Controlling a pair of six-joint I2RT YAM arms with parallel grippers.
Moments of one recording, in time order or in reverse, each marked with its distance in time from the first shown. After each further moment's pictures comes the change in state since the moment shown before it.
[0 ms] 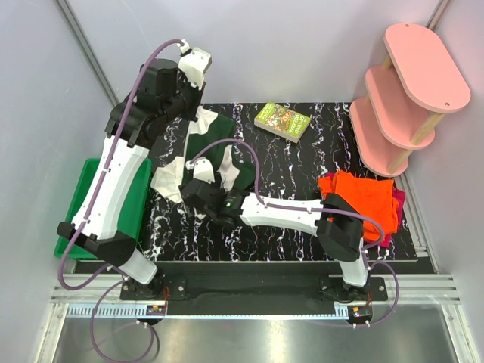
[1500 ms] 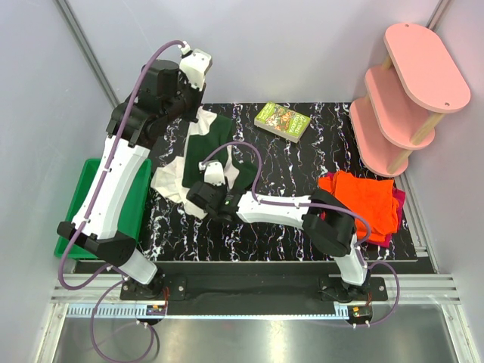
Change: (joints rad) left arm 0.000 -0.001 -0.015 0.000 0.000 -0.002; right arm -0.048 0.076 -0.042 -0.050 0.106 0.112
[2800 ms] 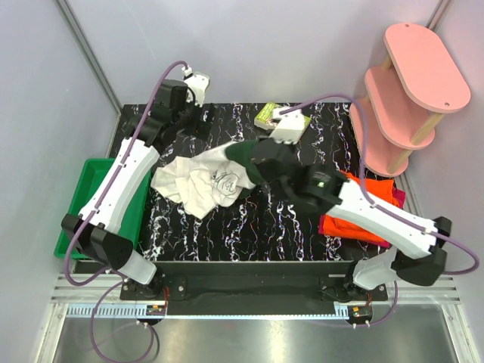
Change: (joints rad) left arm 0.059 -0.033 -0.327 0.156 -0.056 -0.031; right arm -0.040 -0.588 0.081 -0.293 0.310 -0.072
